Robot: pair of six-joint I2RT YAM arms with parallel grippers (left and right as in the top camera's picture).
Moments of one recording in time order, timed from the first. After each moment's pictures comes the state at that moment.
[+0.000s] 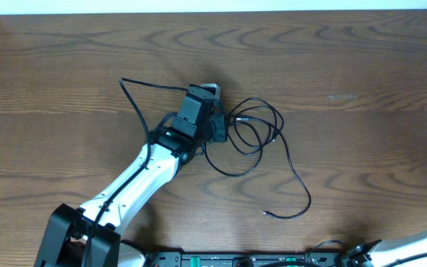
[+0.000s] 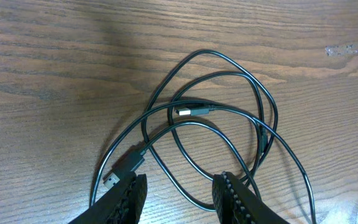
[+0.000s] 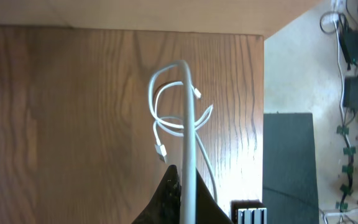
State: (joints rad) left arm -0.49 1.50 0.91 -0.26 0.12 -0.46; right arm -0.99 1.95 2.41 -1.65 0.32 0.52
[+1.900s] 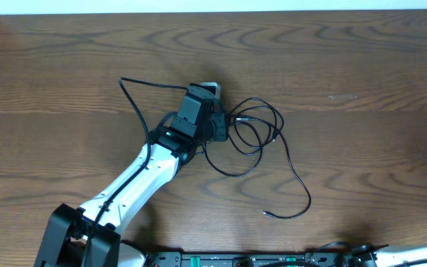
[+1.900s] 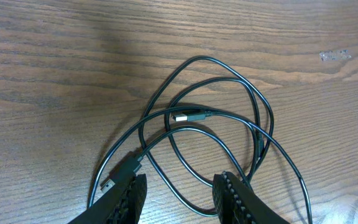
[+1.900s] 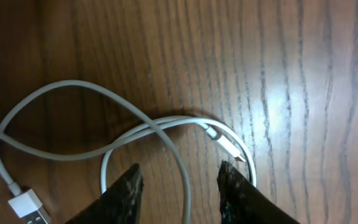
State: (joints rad) left arm -0.49 1.50 0.91 -0.24 0.12 -0.46; right arm -1.24 2.04 1.48 -0.84 0.15 0.46
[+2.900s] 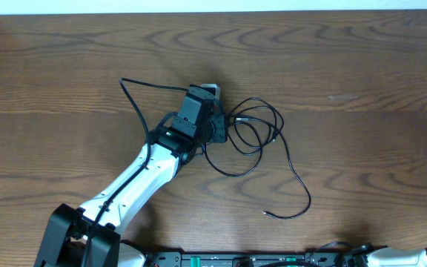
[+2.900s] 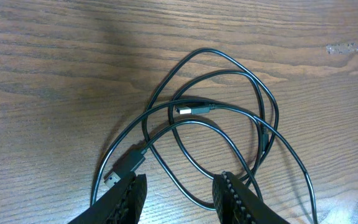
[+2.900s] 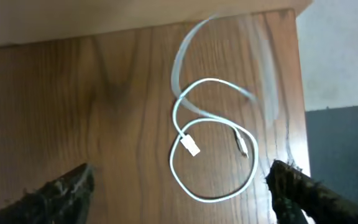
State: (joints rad) left arm -0.49 1.50 0.91 -0.26 0.12 -0.46; right arm -1.23 1.69 1.48 -0.86 0.12 0.44
